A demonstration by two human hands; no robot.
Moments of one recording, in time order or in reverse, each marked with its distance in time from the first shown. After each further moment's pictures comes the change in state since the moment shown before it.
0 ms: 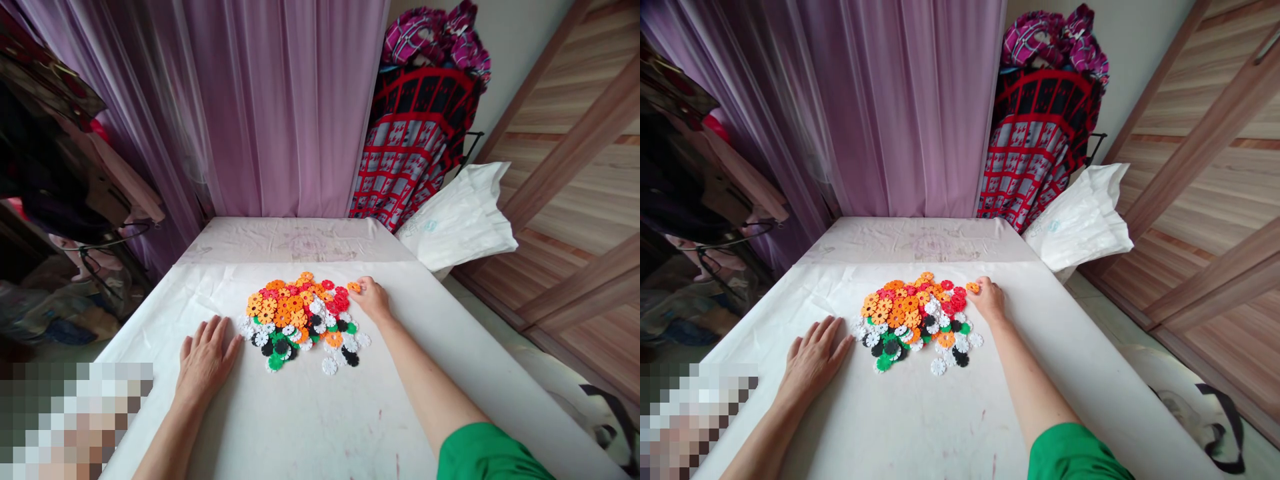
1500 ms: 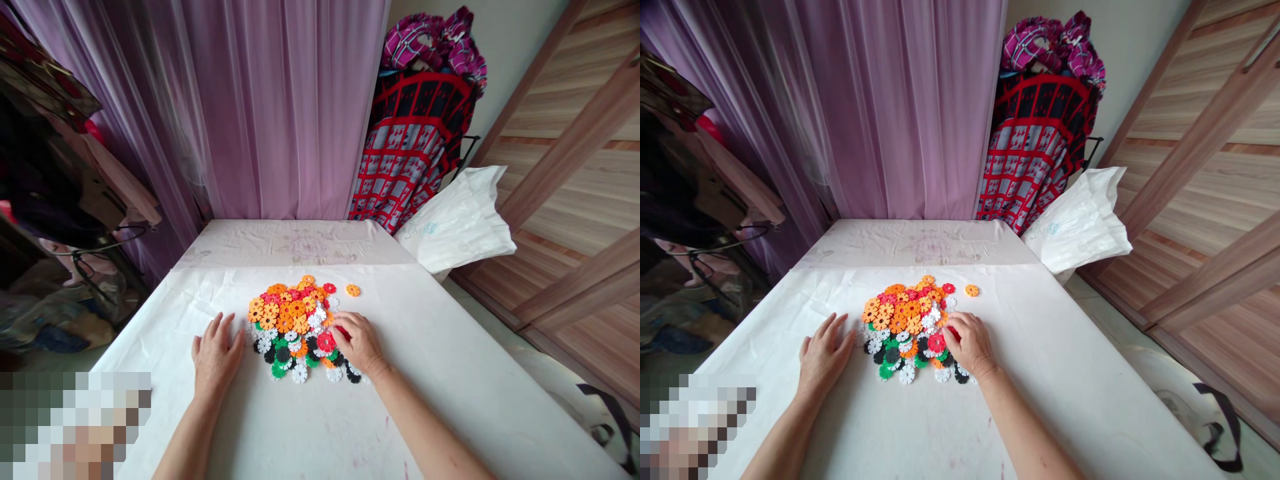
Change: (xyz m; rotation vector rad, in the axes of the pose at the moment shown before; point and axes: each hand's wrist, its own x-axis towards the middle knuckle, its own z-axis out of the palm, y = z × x) left_hand 0.017 0.020 0.002 -0.261 0.112 -0.134; right_hand -0.101 -0.064 -0.028 0.170 -0.015 -0.514
